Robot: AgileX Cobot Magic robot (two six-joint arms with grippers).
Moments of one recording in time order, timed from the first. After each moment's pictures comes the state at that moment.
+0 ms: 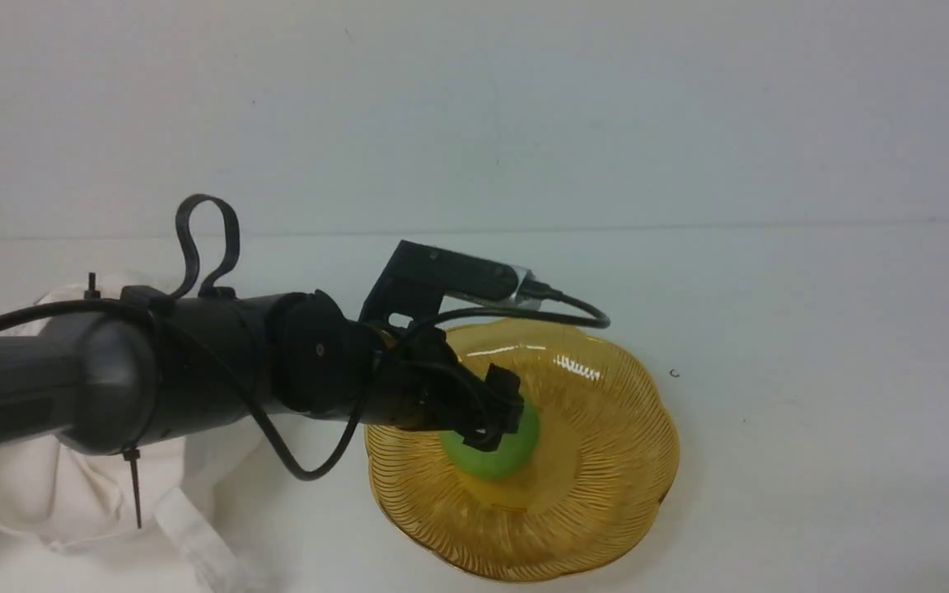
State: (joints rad) right arm 0.01 -0.01 0.03 -0.08 0.36 0.02; left arm -0.56 1.72 -0.99 -0.47 0.20 0.34
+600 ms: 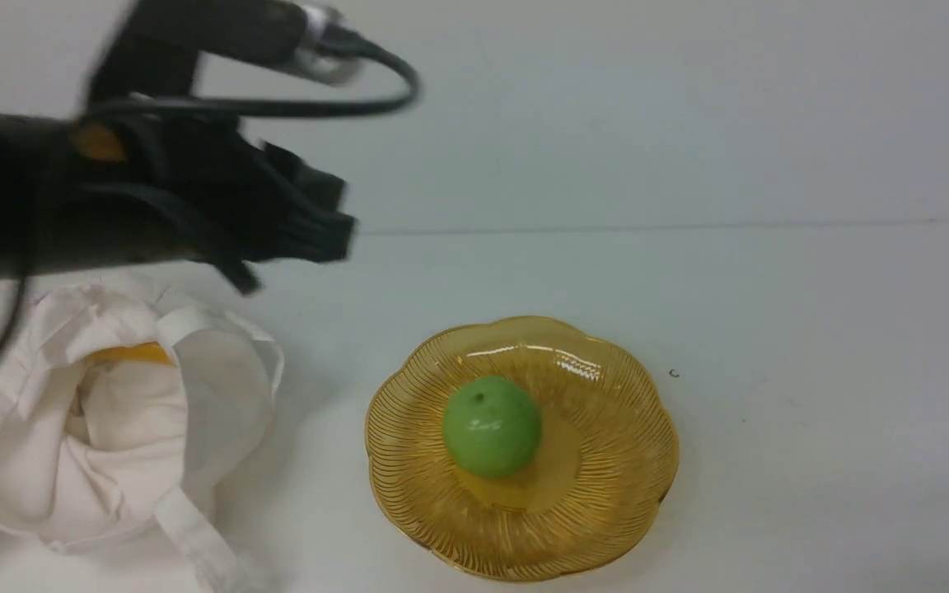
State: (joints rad) right arm 0.01 -0.01 0.03 -0.08 0.36 0.02; left arm -0.34 1.12 -1.05 -0.27 0.49 0.27
